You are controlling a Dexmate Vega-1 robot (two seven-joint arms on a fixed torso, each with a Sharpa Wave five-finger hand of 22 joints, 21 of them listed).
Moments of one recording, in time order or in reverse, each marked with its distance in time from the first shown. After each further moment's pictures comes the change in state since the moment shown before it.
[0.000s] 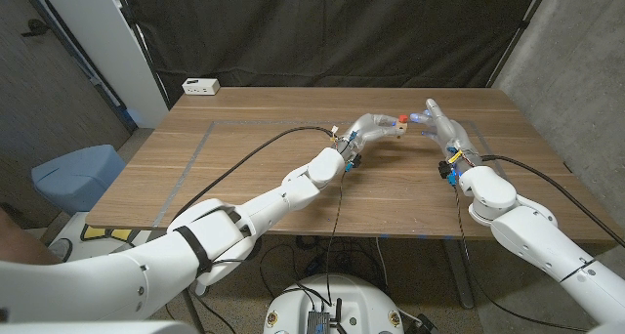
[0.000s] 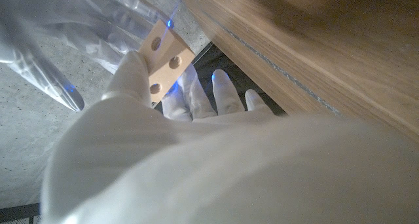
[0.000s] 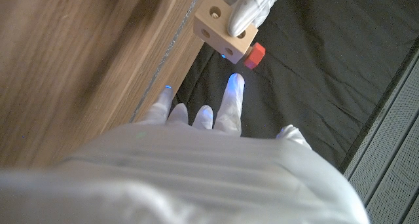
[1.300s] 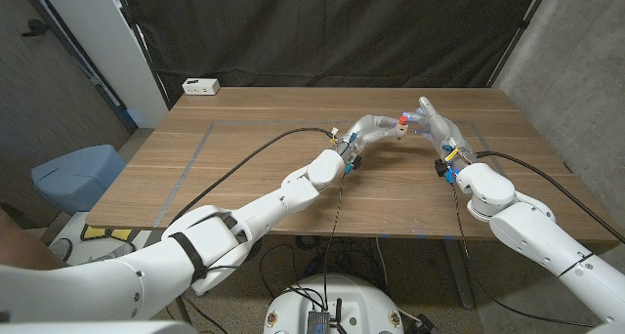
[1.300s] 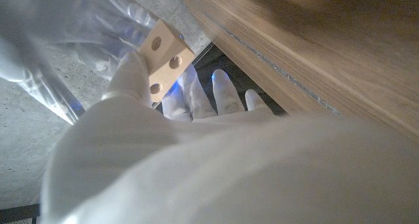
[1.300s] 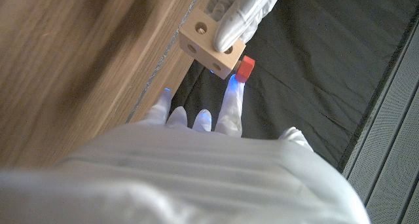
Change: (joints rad) left arm 0.030 0.027 -0.004 -0.077 0.013 0.035 0.008; left_hand 0.000 0.000 0.002 -0.002 0.000 0.000 0.000 0.000 0.000 0.000 0.000 0.000 0.000 0.000 0.000 0.000 0.000 0.000 0.000 0.000 0.000; right arm 0.030 -0.019 -0.028 0.018 0.019 0.024 0.058; right_hand -0.014 -0.004 -0.010 0.010 0.000 0.056 0.007 0.042 -0.004 -0.036 -0.019 0.005 -0.002 -0.035 0.000 -0.002 0.000 -0.030 -0.005 -0.004 0.000
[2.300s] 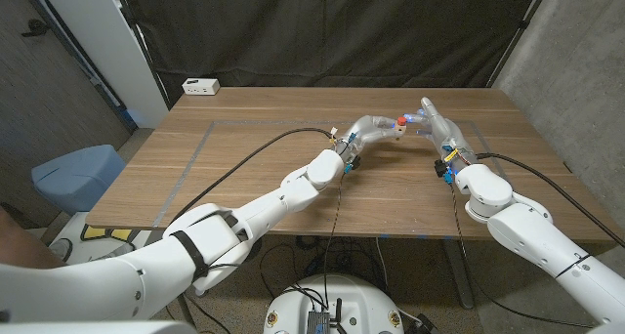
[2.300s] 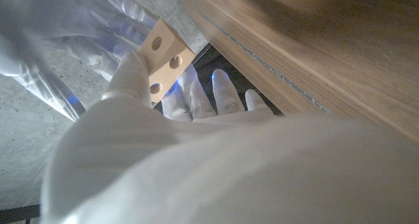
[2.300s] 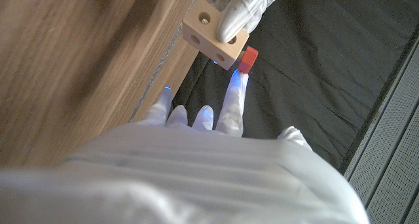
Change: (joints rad) left arm -0.010 -0.009 -0.003 0.034 -0.010 -0.006 -0.008; left_hand 0.000 0.000 0.000 0.000 0.000 0.000 0.000 0.000 -0.001 0.000 0.000 0.000 0.000 0.004 -0.004 0.000 0.000 0.000 0.000 0.000 0.000; right arm -0.001 0.015 -0.004 -0.002 -0.007 -0.013 -0.039; right_hand 0.007 0.007 0.003 -0.003 0.000 0.100 0.018 0.015 -0.001 0.059 -0.002 0.011 0.000 0.038 -0.019 0.016 -0.003 0.028 0.001 0.005 0.000
